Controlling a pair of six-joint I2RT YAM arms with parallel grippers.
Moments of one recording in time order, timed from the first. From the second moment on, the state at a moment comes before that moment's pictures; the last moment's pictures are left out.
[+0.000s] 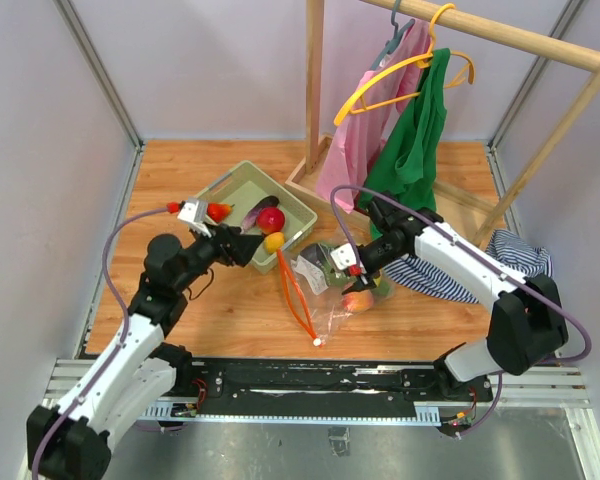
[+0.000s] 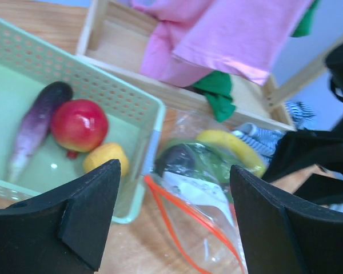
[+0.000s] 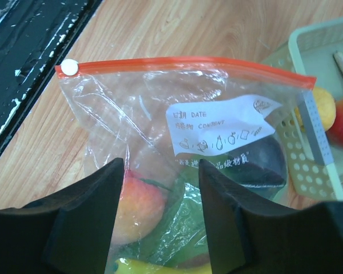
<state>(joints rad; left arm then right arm) -0.32 0.78 0.51 0.16 0.28 -0.43 0.53 1.46 1.10 -0.91 -0.91 -1.48</state>
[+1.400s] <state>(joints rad) -0.61 0.97 0.14 0.47 0.43 -0.84 0.54 1.29 0.81 -0.79 -0.56 -1.52</state>
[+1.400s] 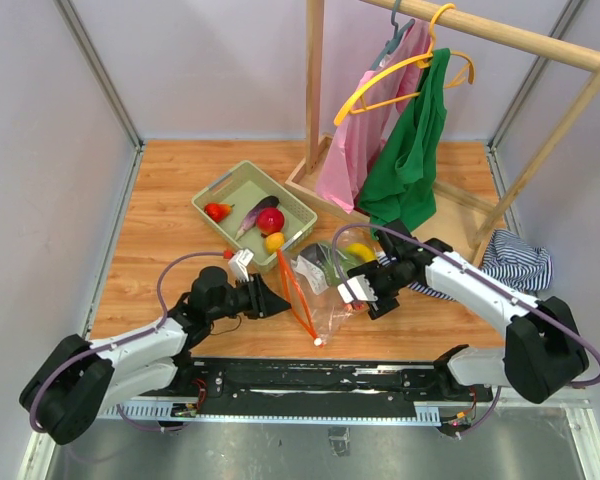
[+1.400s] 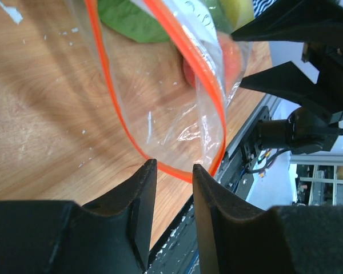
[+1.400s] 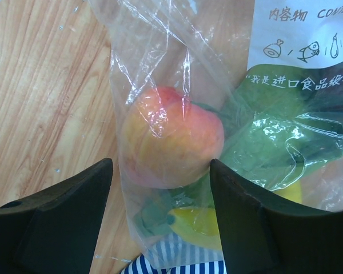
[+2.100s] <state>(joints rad) -0.68 1.22 0.20 0.61 0.42 -0.85 0.54 1.32 0.80 -0.75 -0.53 -1.49</state>
